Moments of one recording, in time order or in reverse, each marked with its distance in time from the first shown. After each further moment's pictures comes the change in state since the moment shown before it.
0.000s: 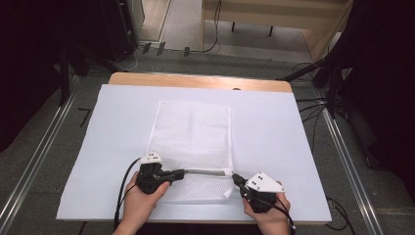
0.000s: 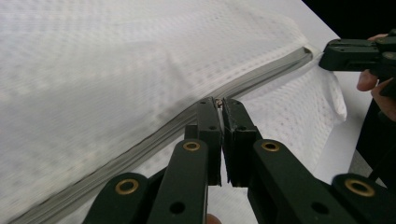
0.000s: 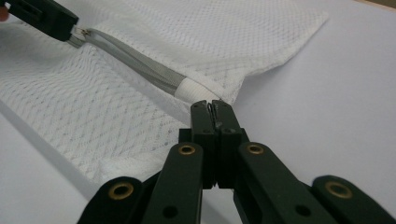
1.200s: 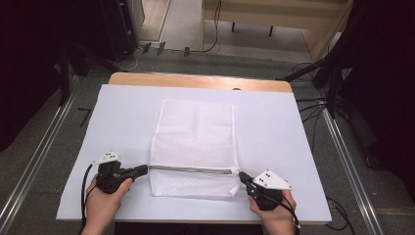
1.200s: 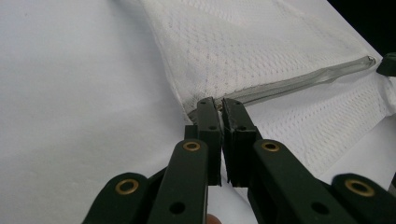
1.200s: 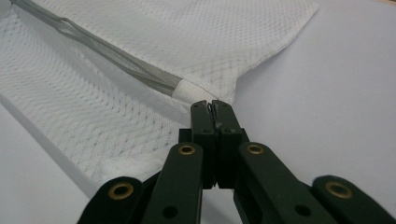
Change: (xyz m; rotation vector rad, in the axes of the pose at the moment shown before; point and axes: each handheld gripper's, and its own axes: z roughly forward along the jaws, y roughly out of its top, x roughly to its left) left arm 0.056 -0.021 -0.070 -0.076 0.137 -0.084; right arm -0.016 -0.004 -0.004 0.006 -0.029 0.039
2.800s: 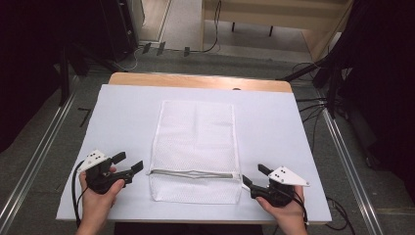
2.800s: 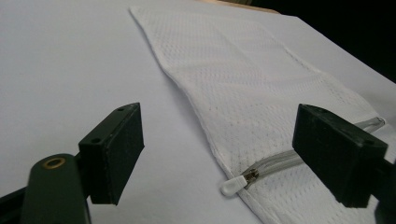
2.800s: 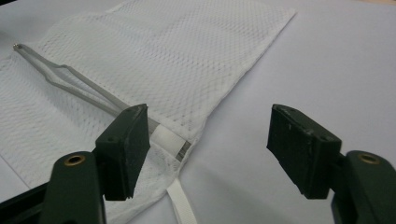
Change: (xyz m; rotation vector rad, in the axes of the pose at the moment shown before) left arm 0.007 0.000 -0.019 -0.246 0.117 0.075; right arm -0.032 -0.005 -0.010 -0.058 0.033 0.093
